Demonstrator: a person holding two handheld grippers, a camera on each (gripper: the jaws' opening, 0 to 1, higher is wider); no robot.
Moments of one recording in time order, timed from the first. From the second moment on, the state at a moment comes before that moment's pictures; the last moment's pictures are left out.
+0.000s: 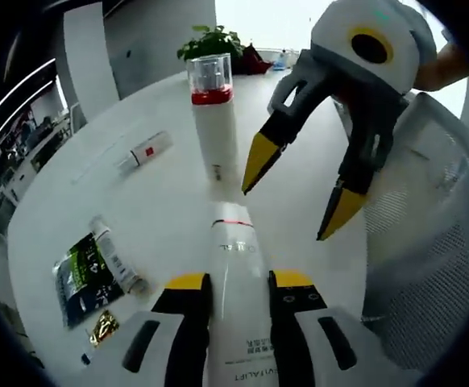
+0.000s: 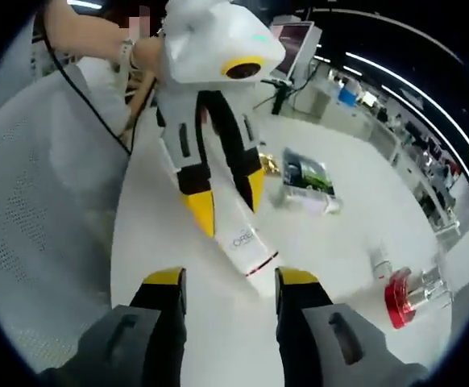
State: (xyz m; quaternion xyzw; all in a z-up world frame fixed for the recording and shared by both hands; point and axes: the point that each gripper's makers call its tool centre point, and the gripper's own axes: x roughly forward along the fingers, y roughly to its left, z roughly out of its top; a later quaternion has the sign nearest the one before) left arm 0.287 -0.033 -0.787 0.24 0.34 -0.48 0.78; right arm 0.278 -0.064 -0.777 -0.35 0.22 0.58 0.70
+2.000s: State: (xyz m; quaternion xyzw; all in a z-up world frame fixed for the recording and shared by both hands) left arm 0.258 0.061 -0.766 0.03 0.38 -0.35 0.86; right arm 0.269 -0.017 -0.830 -0.33 0.33 0.64 0.61
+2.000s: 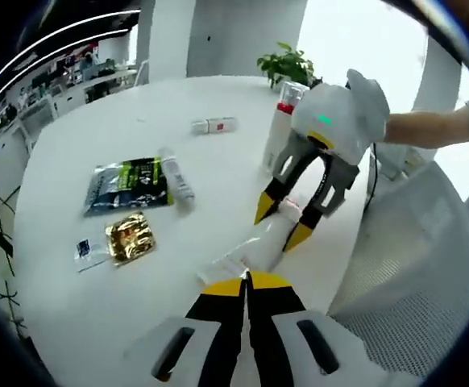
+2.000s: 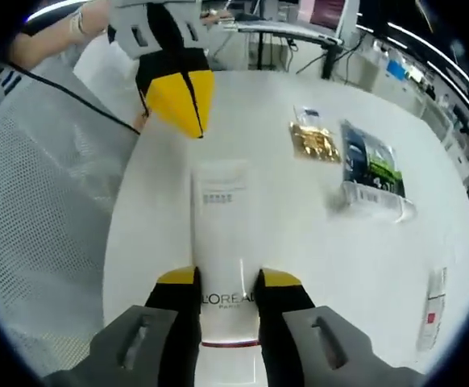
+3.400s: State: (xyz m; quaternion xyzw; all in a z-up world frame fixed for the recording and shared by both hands) left arm 0.314 -0.001 -0.697 -0.39 0.26 -0.27 0.84; right arm 0.287 -0.024 -0.728 -0.14 0.24 0.56 0.78
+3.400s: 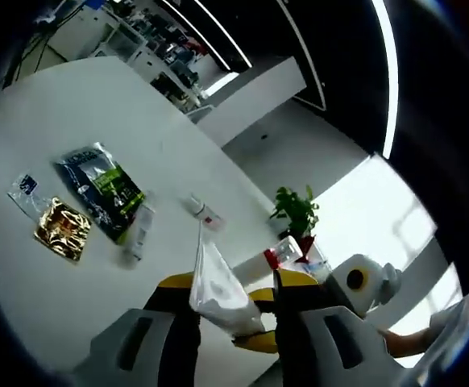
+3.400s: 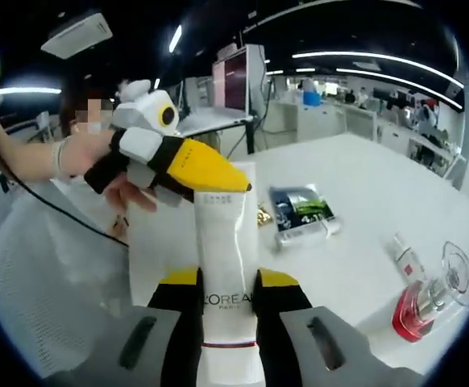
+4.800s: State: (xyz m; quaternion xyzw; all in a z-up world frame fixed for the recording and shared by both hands) left arm 0.344 -0.047 -0.701 -0.47 0.24 -0.20 0.82; right arm 0.313 -0.053 -0.710 -0.14 0.22 0.47 0.85
